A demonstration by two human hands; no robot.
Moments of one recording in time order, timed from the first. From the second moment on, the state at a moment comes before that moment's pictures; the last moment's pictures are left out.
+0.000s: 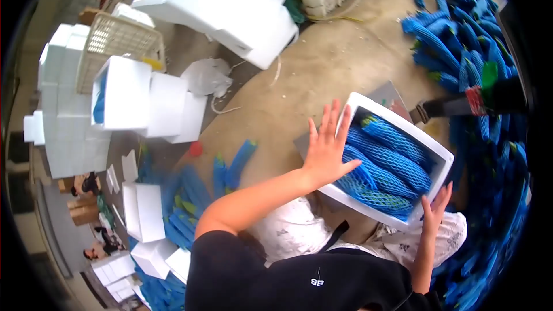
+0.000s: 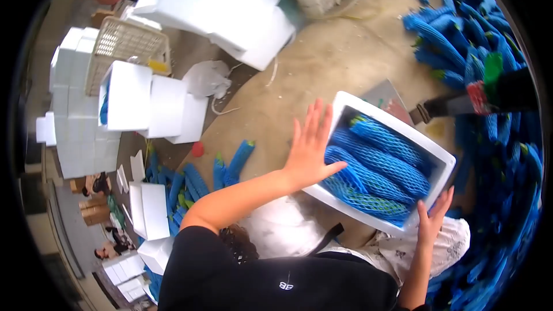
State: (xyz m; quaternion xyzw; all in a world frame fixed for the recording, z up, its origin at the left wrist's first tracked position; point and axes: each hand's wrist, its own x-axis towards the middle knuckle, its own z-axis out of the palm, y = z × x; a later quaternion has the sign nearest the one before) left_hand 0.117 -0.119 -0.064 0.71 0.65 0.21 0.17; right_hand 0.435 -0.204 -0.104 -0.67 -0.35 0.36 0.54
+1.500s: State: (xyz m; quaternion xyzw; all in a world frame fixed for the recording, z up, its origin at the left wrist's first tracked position) left_hand -0.516 -0.147 0.278 0.43 0.85 0.27 -0.15; right_hand -0.092 0.101 0.146 -0.34 -0.94 -0.09 0.03
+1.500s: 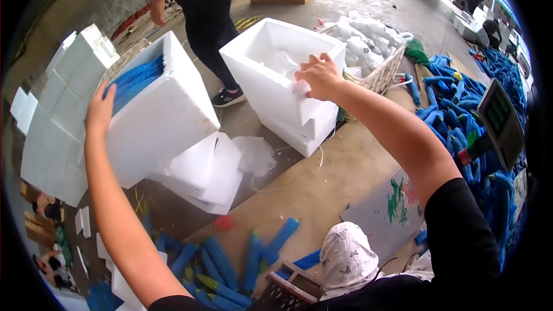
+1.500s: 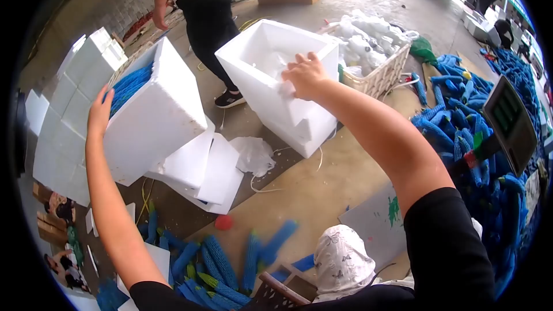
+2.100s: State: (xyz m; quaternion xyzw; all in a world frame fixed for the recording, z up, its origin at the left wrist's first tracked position) left_hand 0.105 -0.177 -0.097 0.95 0.25 -0.03 0.19; right_hand 0.448 -0.178 -0.085 -0.16 -0.98 0.12 -0.04
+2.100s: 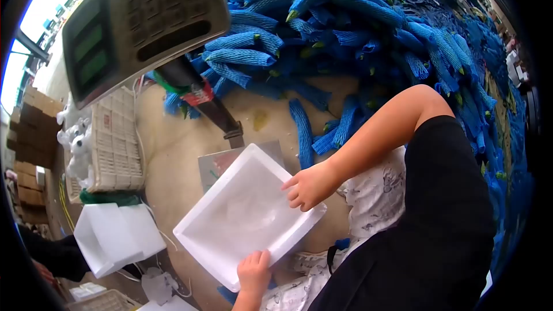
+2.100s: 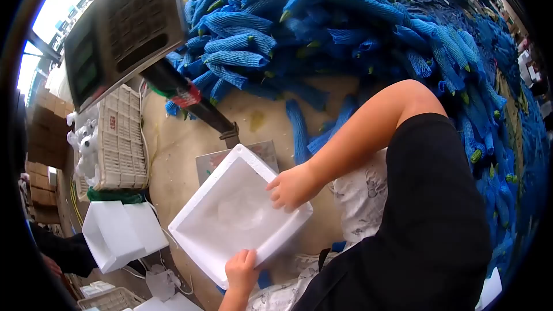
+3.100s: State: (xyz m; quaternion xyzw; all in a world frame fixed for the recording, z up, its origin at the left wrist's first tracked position) left_hand 0.145 -0.146 -0.092 0.81 0.30 -0.33 0.37; right_hand 0.920 -0.177 -0.126 -0.93 -0.29 -0.24 0.04
